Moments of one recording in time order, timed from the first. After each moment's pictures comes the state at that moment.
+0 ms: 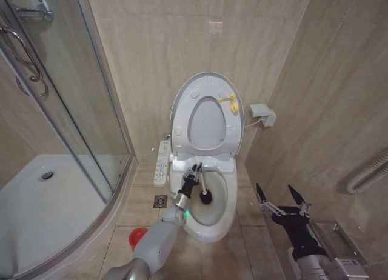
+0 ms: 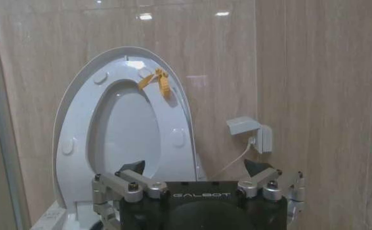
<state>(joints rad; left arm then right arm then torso) 0.58 -1.61 0.04 -0.68 -0.73 -0.73 0.41 -1.87 1.45 0.71 2.48 0.29 -0.02 0.03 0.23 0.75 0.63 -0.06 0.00</state>
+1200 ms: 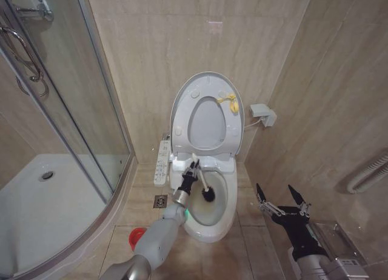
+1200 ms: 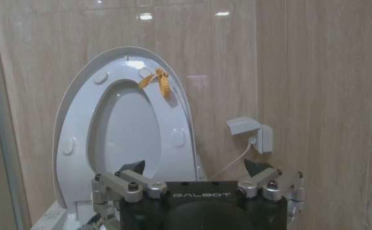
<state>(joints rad) 0.56 -1.61 0.07 -0.69 -0.83 -0.69 0.37 -1.87 1.45 0.71 2.48 0.29 -0.02 0.03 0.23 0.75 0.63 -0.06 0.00</state>
